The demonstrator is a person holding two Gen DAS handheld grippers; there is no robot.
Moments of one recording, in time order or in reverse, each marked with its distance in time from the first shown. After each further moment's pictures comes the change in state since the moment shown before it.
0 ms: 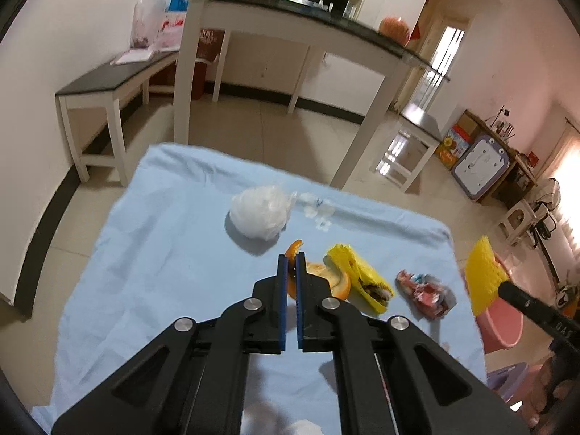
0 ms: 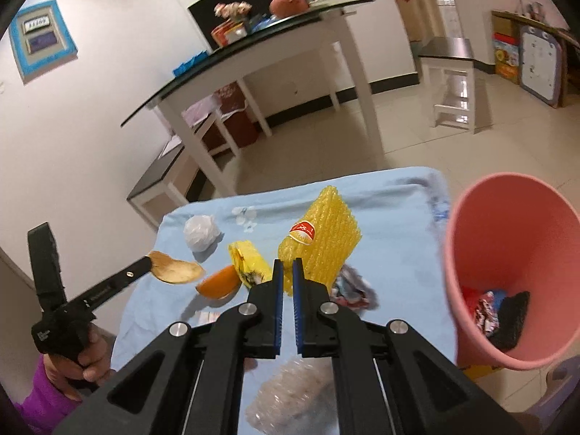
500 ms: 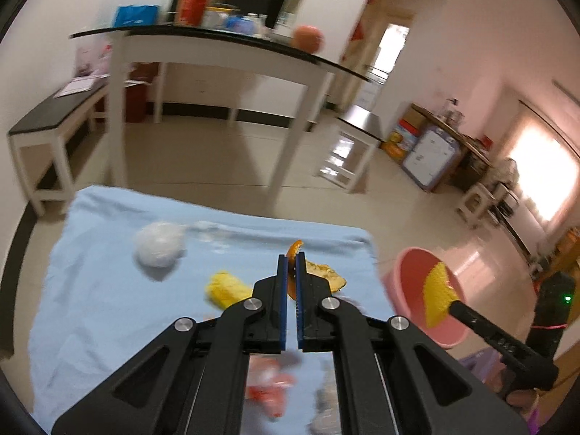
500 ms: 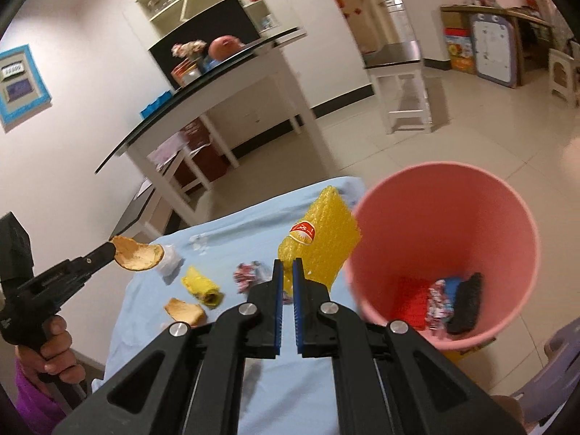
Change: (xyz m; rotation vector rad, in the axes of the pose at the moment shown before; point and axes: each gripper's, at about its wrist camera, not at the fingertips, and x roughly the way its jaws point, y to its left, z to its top) left arm -0.021 -0.102 0.016 0.131 -0.013 -0.203; right arm -0.059 -0.076 -0.016 0.136 -0.111 -0.087
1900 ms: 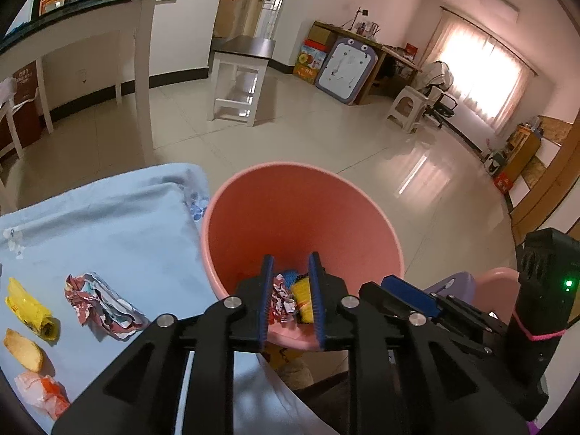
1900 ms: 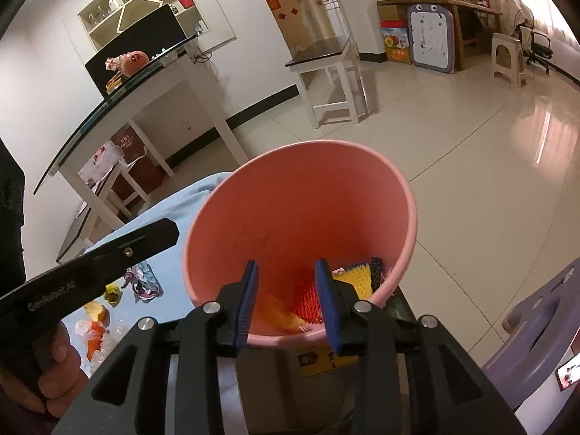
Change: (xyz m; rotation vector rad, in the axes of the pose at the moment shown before) left arm 0.130 -0.195 -0.061 0.290 0.241 -0.219; right arm -0.010 -0.110 -0.019 0.095 -0.010 -0.218
